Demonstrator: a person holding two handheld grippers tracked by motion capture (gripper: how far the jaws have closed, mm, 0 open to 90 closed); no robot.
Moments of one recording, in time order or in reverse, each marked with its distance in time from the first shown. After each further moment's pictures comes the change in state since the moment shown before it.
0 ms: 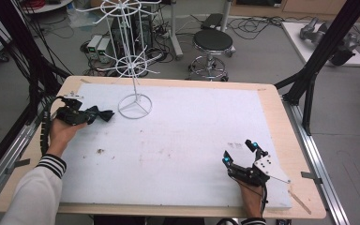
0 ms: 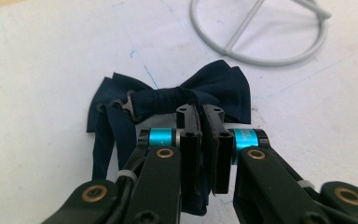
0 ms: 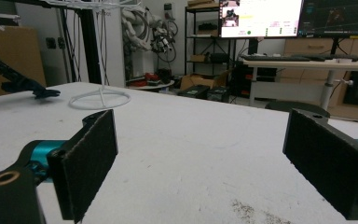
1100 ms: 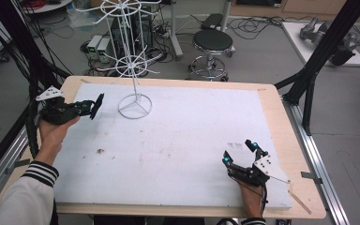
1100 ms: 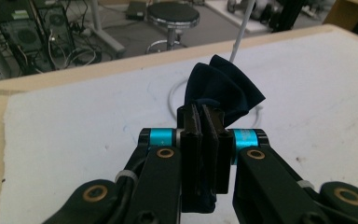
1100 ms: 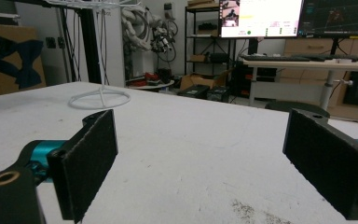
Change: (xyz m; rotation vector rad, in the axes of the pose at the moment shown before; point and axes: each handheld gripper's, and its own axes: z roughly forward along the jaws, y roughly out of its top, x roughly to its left) left arm -0.009 0.003 -0.052 -0.342 -0.054 -0.057; right arm 0.000 0.000 0.000 -0.001 0.001 -0.004
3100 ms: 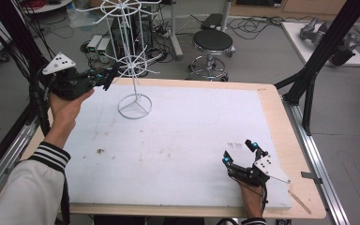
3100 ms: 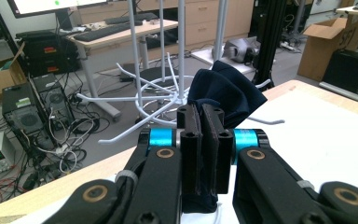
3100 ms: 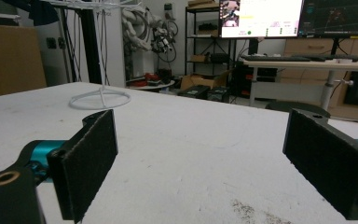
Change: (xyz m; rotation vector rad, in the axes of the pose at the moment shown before) left arm -0.075 0.101 -0.002 -0.179 -0.028 0.151; right arm 0.000 0.000 0.000 0.000 0.002 0.001
